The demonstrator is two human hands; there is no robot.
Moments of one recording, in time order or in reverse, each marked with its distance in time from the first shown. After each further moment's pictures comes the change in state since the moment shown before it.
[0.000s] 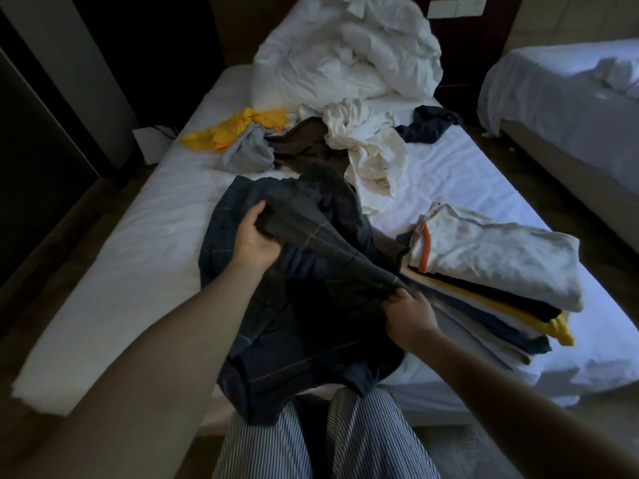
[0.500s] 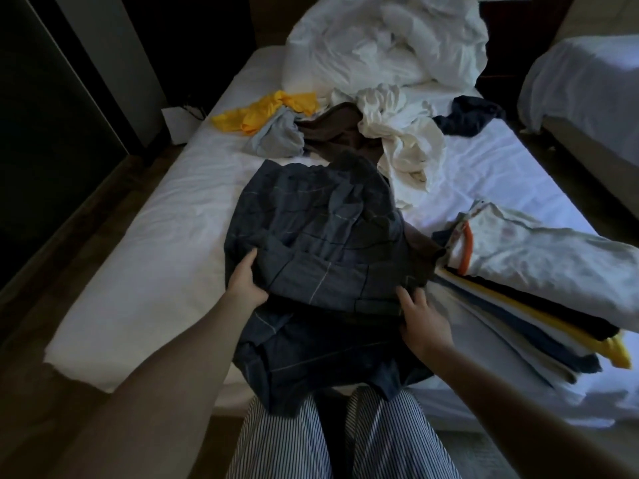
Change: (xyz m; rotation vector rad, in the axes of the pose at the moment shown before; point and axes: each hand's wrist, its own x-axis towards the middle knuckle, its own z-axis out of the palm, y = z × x) left_hand -0.007 0.002 -0.111 0.042 0.313 -0.166; right_hand 0.006 -0.032 0.018 0.382 0.073 0.161
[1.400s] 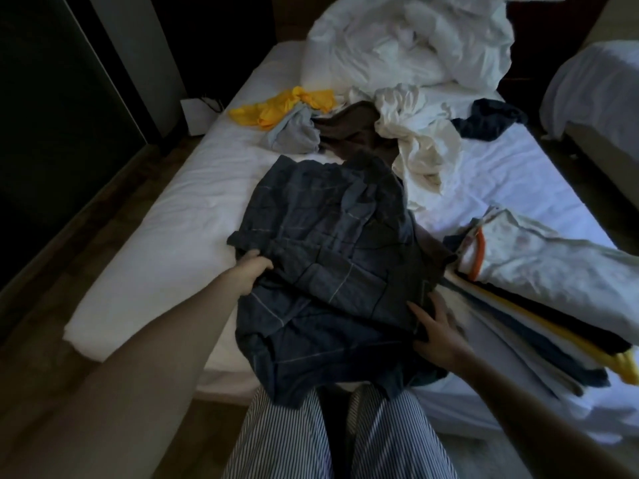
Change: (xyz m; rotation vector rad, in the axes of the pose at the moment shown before) left_hand 0.010 0.026 -0.014 1.017 0.187 0.139; right_hand 0.006 0.040 0.010 0.097 -0.275 -0.074
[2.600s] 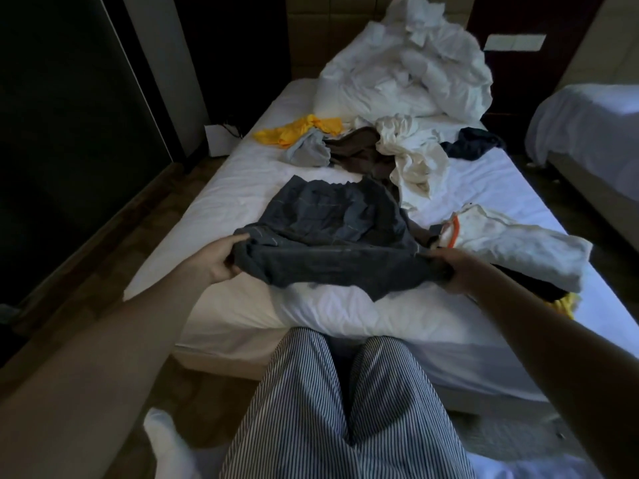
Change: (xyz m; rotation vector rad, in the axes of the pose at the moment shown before) left_hand -0.156 -0.032 -0.094 -0.529 -0.177 0.085; right_hand -0.082 -0.051 -0.092 1.374 0.100 0.232
